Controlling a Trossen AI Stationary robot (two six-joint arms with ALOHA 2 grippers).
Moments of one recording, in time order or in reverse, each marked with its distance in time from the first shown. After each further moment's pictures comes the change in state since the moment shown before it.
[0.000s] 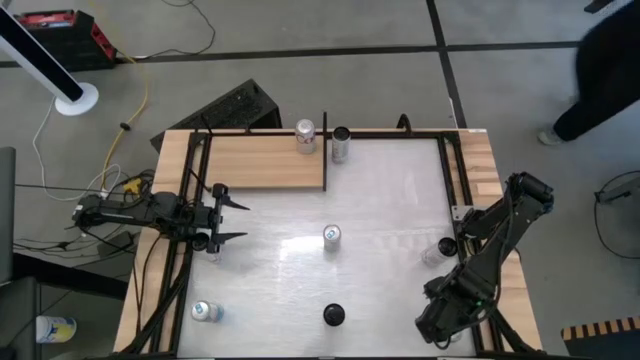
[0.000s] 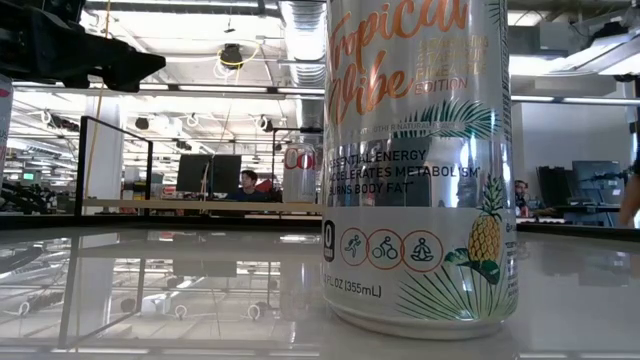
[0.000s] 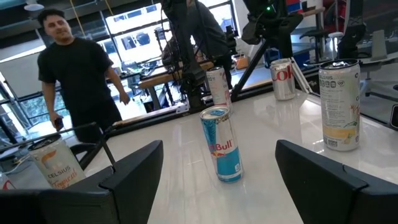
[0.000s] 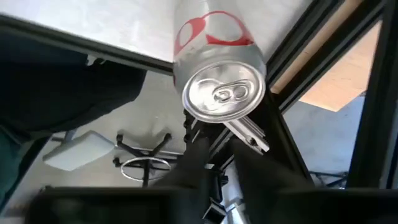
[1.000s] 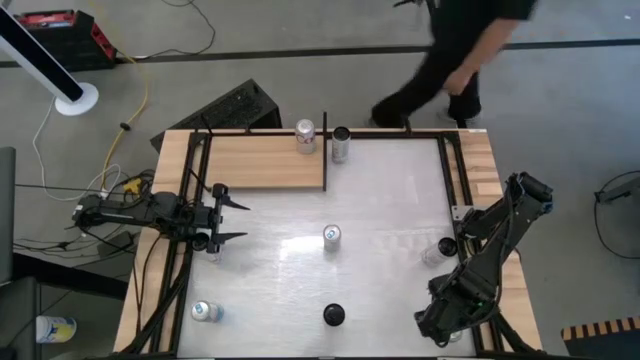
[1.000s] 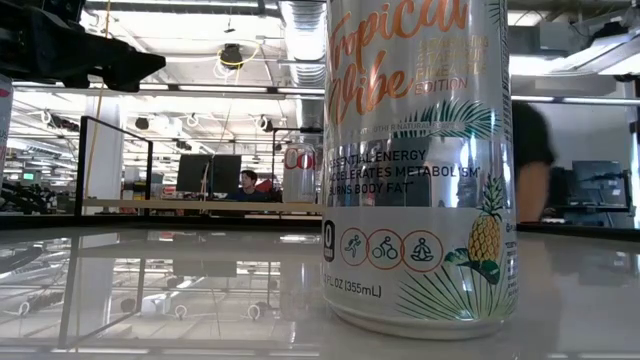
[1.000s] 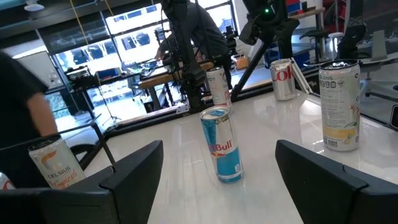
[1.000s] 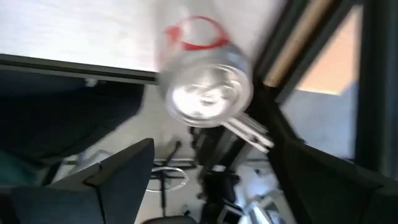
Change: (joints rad) left arm 0.000 0.000 0.000 0.001 0.000 0.000; right arm 0.001 0.000 0.000 -0.016 0.026 0.174
